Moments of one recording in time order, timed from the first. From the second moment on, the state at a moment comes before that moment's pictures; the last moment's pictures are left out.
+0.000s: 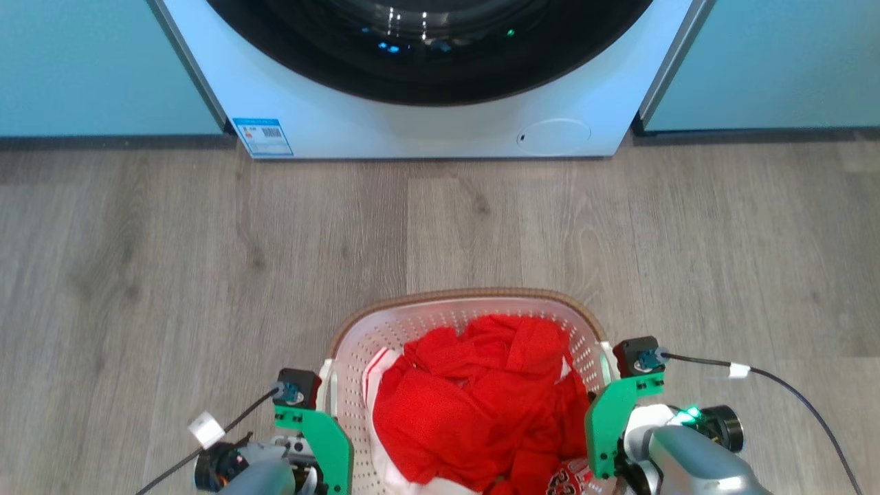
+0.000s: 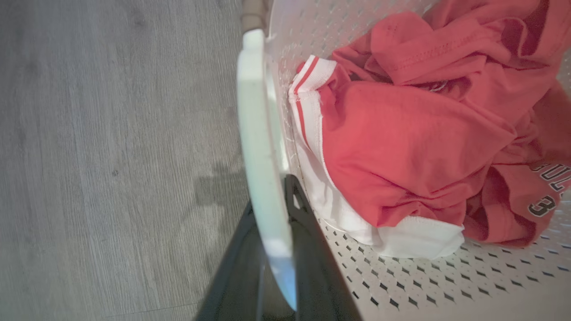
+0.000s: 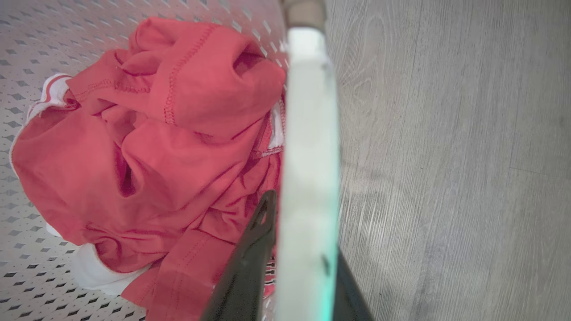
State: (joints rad) left arm -0.45 0.02 -0.84 1.22 -0.69 -0.04 -0.11; right arm -0.50 -0.05 0.75 1.16 0.69 0.12 -0.07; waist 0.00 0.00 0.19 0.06
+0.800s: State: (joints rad) left arm -0.41 0.02 -0.93 1.24 -0.75 -0.05 -0.06; right arm -0.46 -0.06 0.91 1.18 0.85 0.12 -0.01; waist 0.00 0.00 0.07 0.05
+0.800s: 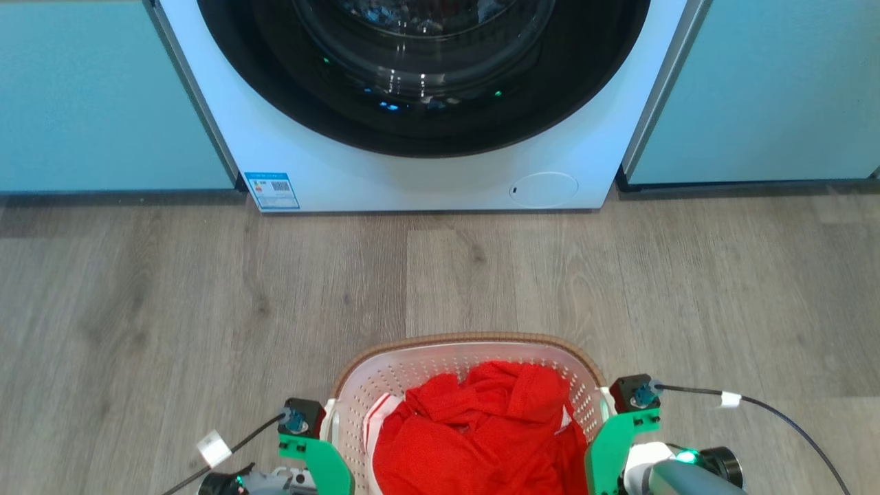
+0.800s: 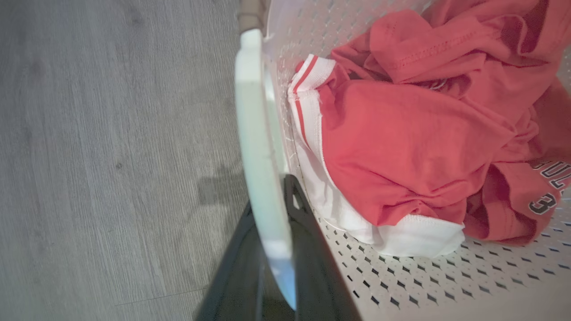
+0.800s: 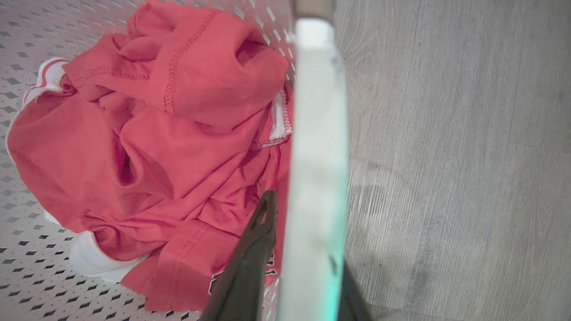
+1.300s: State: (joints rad) left arm -0.39 0.02 -0.97 1.25 -0.79 -0.05 -0.04; right arm -0.42 -0.06 0.97 1.19 0.92 0.12 0.00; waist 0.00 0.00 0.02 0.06
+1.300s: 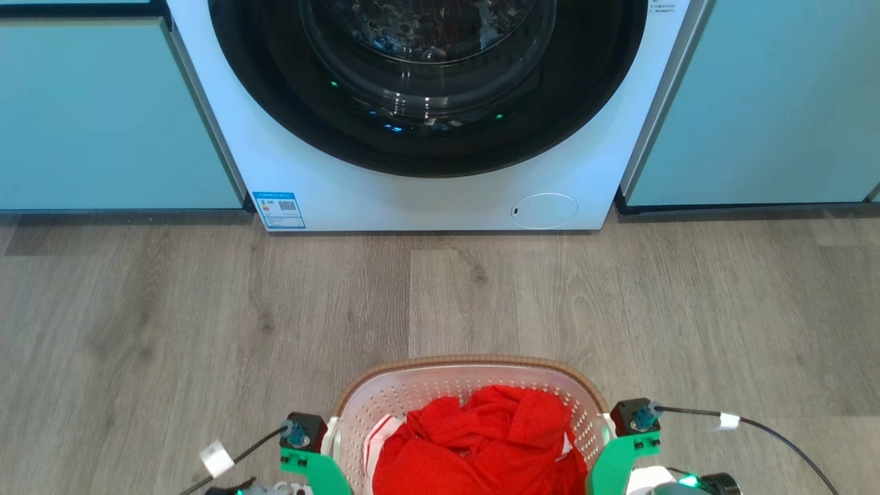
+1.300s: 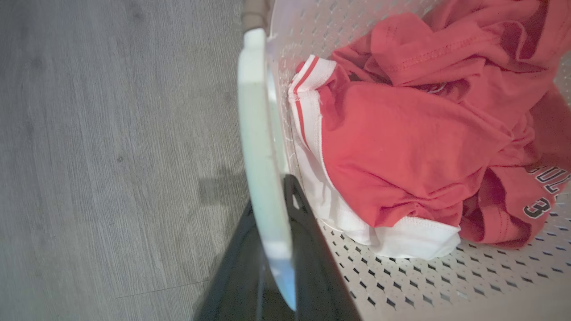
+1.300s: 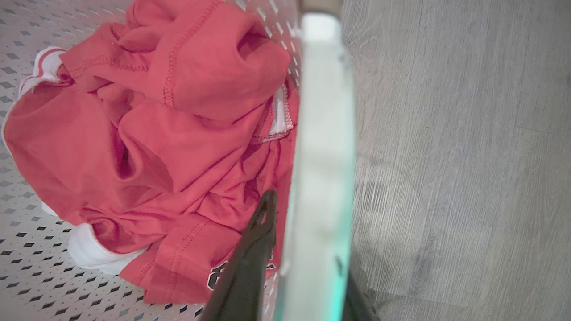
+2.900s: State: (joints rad) left arm -0.40 0.02 -1.03 1.27 -0.85 -0.05 -0.05; right arm -0.46 -0.06 1.10 1.22 1.02 0.12 -0.02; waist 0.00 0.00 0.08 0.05
